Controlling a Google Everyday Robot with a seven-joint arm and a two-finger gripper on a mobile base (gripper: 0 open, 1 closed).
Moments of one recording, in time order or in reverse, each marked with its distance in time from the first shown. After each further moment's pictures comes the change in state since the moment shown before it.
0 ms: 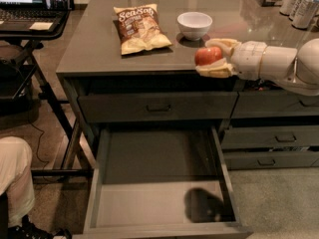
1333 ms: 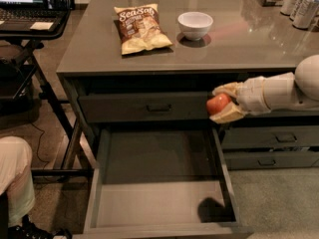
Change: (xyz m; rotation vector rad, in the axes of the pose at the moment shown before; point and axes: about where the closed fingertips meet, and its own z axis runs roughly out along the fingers) arm 0.099 0.099 -0.047 -0.247 0.431 -0.052
